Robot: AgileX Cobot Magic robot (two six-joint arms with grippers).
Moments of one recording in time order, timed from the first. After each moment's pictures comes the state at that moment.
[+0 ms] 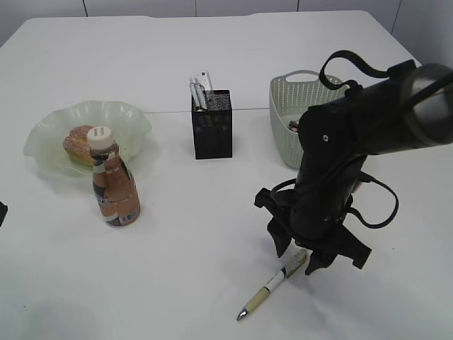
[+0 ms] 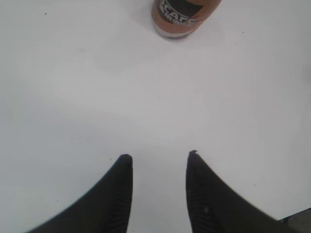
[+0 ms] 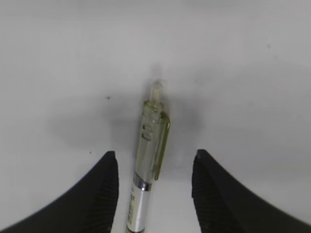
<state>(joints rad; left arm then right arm) -0.13 1.21 -0.78 -0.27 0.81 0.13 0.52 1.95 -1.16 0.05 0.78 1.16</state>
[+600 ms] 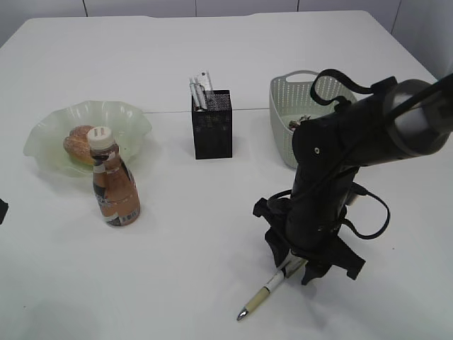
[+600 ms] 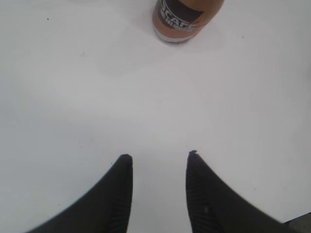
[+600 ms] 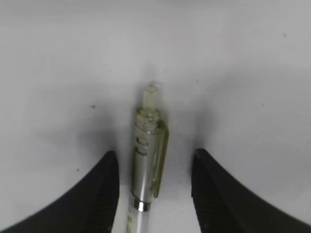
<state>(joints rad) -0.13 1.21 -0.78 -0.27 0.80 0.13 0.52 2.00 -1.16 0.07 0.75 1.19</state>
